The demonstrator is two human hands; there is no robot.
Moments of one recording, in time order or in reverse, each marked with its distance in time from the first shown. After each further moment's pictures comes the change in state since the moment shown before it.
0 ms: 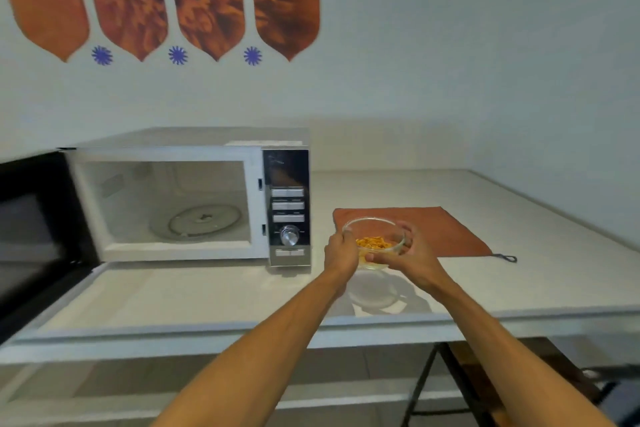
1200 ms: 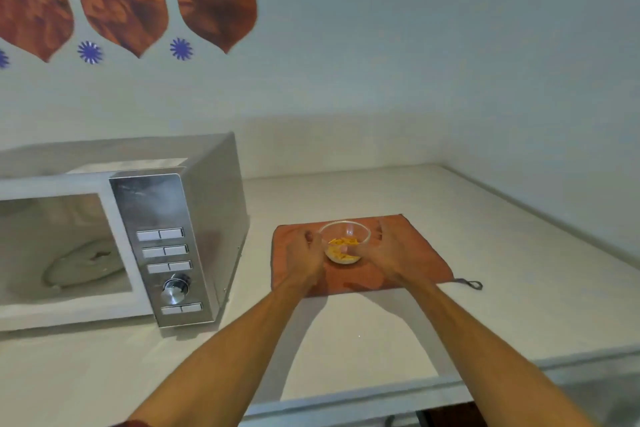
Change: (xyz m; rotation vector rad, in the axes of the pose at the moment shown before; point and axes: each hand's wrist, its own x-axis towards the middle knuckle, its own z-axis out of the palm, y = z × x) left_hand 0.124 0.000 0.110 0.265 0.097 0.213; right_hand 0.141 0.070 -0.097 -0.172 0.086 0.126
